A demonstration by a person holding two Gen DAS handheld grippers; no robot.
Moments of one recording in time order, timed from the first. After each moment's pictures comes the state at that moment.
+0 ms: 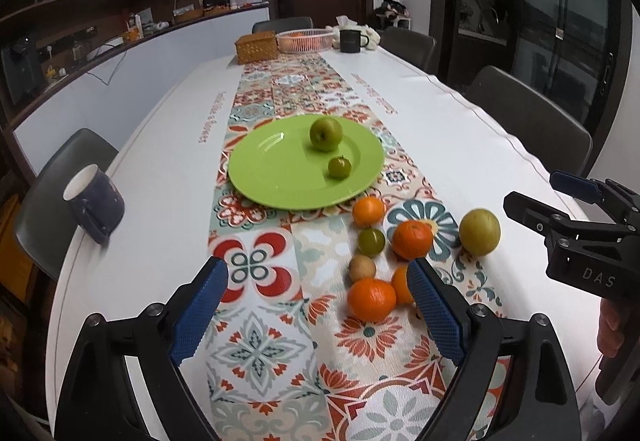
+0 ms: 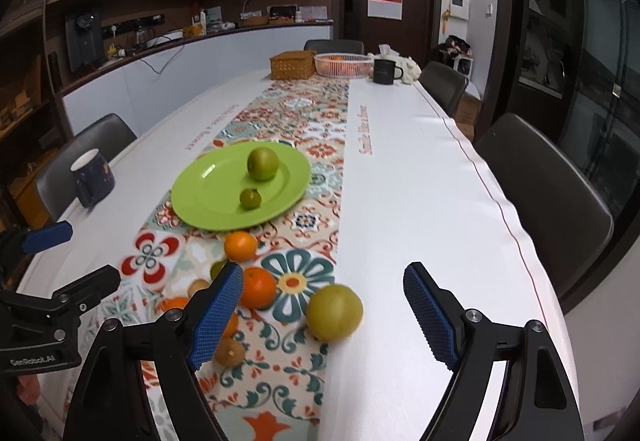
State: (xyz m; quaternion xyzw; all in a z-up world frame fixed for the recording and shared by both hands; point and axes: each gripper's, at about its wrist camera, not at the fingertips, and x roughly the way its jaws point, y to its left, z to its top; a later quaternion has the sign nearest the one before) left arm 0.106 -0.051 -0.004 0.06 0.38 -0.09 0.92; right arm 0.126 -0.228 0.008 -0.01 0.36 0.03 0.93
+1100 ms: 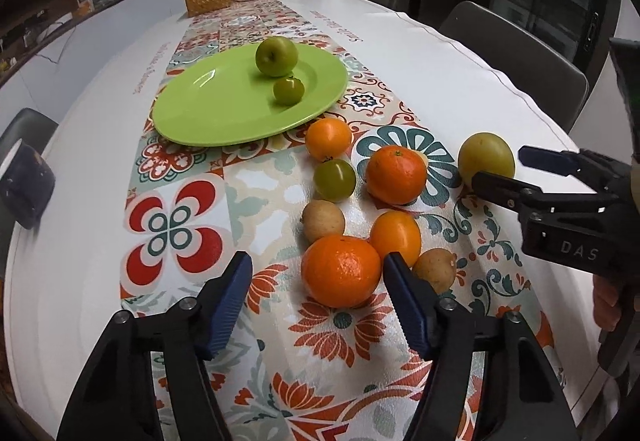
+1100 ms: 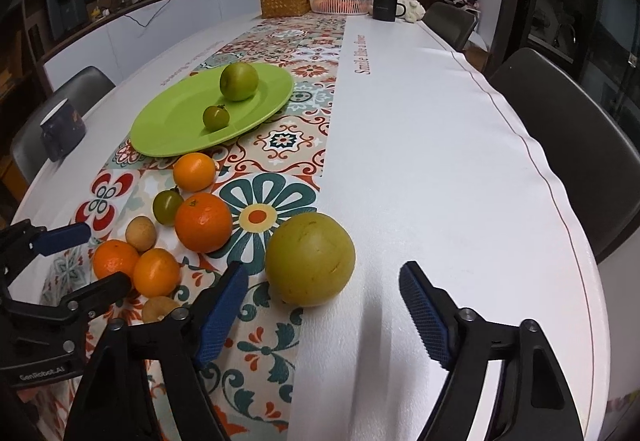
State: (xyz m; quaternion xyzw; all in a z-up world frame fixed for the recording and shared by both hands) left arm 0.137 -0.074 -0.075 0.08 0.46 -0.16 0.87; right arm 0.159 -0.241 -0.070 -0.01 0.44 0.04 0.90
